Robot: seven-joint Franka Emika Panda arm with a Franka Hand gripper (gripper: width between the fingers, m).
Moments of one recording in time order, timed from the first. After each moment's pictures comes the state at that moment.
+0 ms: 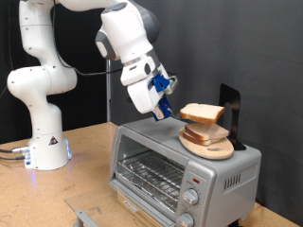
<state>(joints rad) 0.09 -0.20 0.08 -2.37 0.53 2.46 -0.01</state>
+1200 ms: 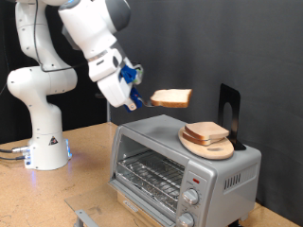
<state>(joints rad) 0.06 -0.37 -0.12 -2.43 0.58 2.14 -0.43</state>
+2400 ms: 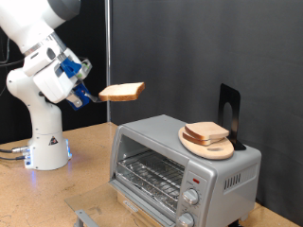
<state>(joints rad) -0.04 -0.43 -0.32 -2.45 0.54 2.05 -0.70</state>
